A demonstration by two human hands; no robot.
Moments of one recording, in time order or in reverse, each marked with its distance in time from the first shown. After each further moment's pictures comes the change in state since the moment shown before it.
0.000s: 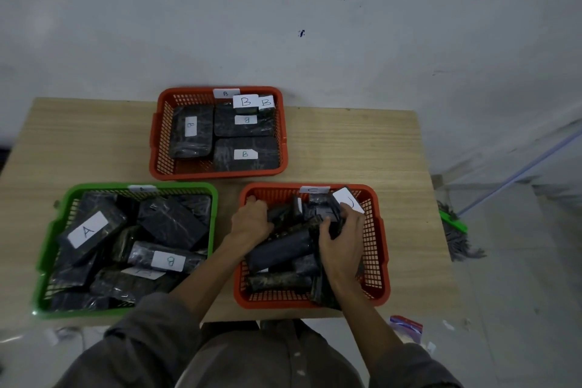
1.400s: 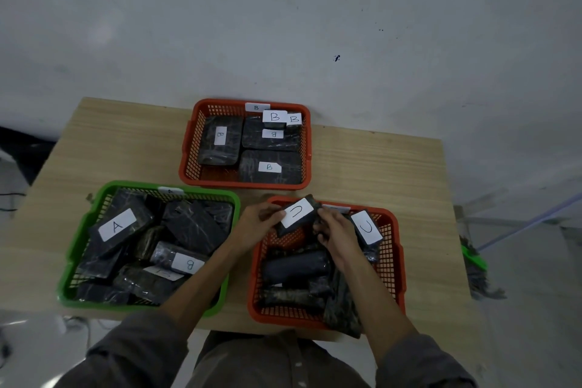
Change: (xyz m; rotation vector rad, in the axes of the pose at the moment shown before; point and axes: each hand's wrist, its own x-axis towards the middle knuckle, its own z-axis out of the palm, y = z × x) left_hand -0.016 -0.028 -0.033 -0.915 0.102 0.080; right_hand 0.048 -0.045 0.033 0.738 -0.561 0.677
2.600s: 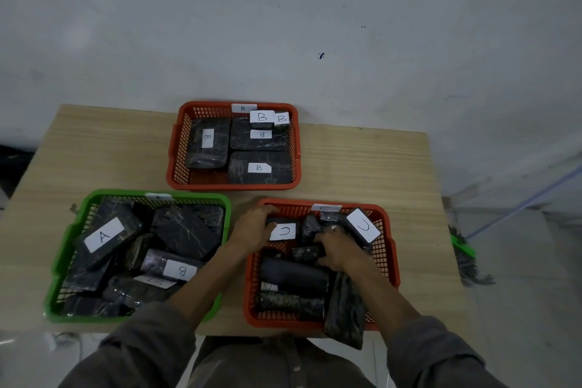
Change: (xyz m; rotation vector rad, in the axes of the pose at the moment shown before) left_hand 0.020 -0.016 0.011 0.654 -0.104 0.145; right_hand 0.007 0.005 -0.038 -1.744 -0.284 -0.195
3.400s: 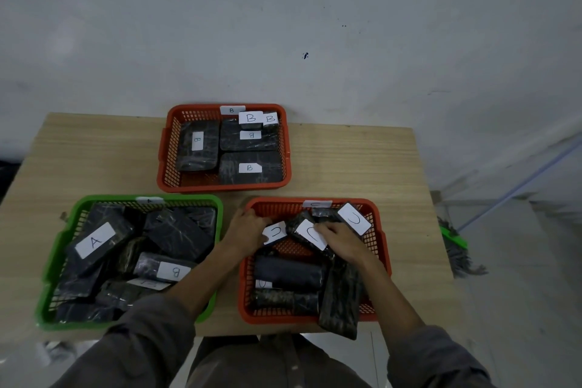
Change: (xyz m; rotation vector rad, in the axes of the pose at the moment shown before) left_hand -0.003 -0.003 0.008 0.605 -0.121 0.186; right_hand -0.029 0.012 -0.011 0.808 0.131 0.115
